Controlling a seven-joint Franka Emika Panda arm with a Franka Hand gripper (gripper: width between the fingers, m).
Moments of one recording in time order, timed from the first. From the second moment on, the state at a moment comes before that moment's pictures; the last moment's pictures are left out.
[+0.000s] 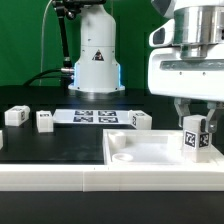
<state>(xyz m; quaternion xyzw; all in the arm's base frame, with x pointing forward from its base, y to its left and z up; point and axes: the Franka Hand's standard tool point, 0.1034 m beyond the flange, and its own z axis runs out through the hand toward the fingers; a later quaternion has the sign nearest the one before) 0.622 0.114 0.075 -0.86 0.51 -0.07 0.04</state>
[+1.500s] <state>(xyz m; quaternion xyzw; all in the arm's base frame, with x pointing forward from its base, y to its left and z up) 0.630 0.124 0.080 -0.99 -0.09 -0.12 -0.03</state>
